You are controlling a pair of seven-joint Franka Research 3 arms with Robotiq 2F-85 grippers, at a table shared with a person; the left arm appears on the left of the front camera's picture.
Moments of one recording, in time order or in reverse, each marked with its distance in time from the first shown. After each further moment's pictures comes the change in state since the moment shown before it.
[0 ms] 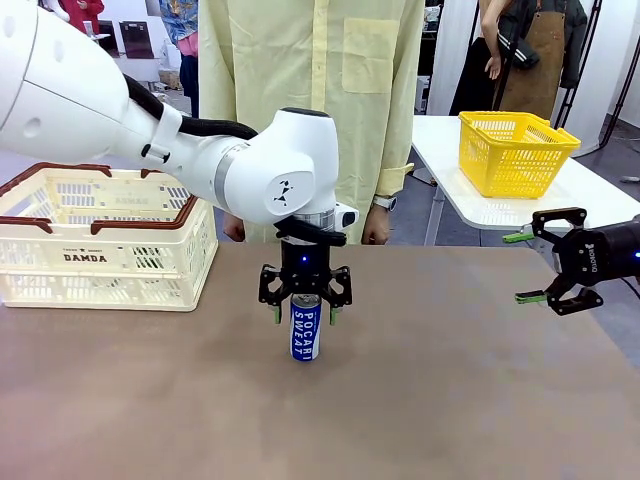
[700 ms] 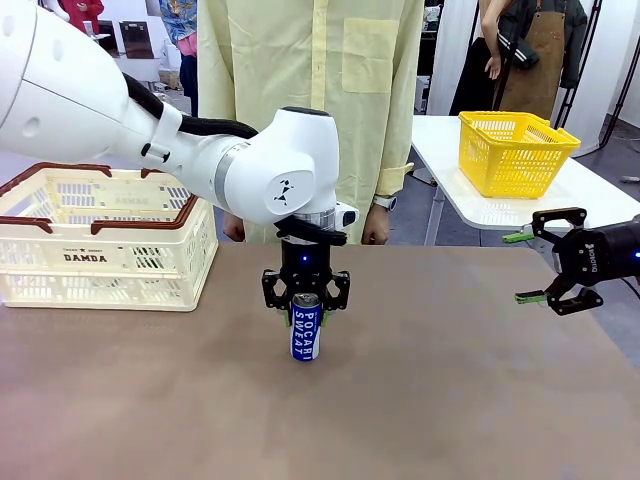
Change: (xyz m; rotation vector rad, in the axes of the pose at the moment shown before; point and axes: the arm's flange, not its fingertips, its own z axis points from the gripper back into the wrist) left arm 0.000 0.000 0.001 0.000 -0.003 0.005; right arm 0.000 0.000 0.000 0.000 0.000 0.000
